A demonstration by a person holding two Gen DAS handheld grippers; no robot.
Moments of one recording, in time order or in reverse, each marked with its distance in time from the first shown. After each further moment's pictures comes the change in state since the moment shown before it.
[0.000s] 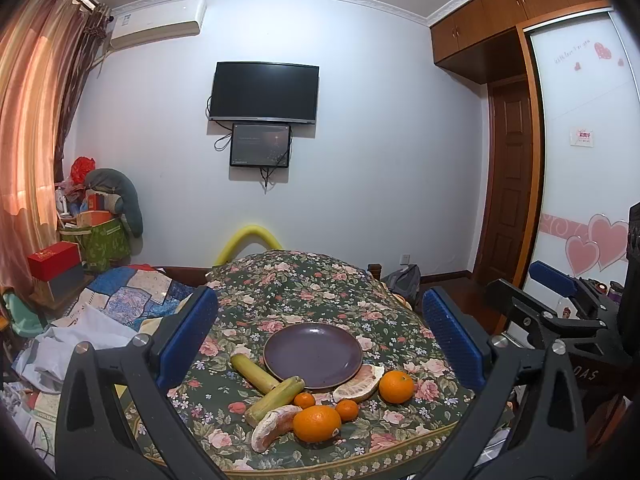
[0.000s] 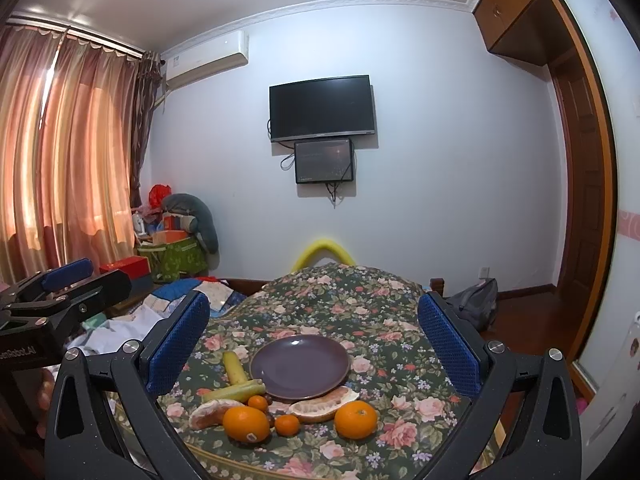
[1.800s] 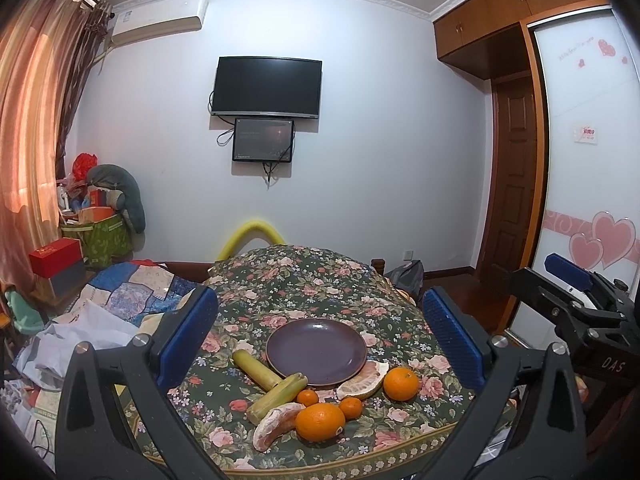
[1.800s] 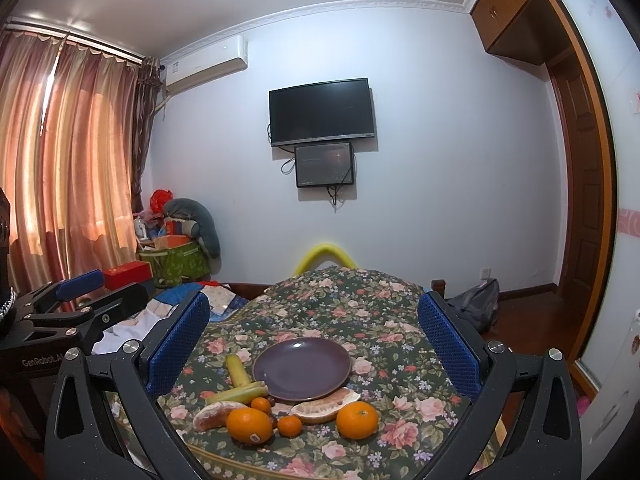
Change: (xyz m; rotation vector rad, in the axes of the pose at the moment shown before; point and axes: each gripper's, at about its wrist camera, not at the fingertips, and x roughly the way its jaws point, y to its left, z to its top) left arm 0.011 0.002 -0.004 -0.003 0.019 0.013; right arm -0.004 -0.004 -0.001 0.019 -0.013 0.006
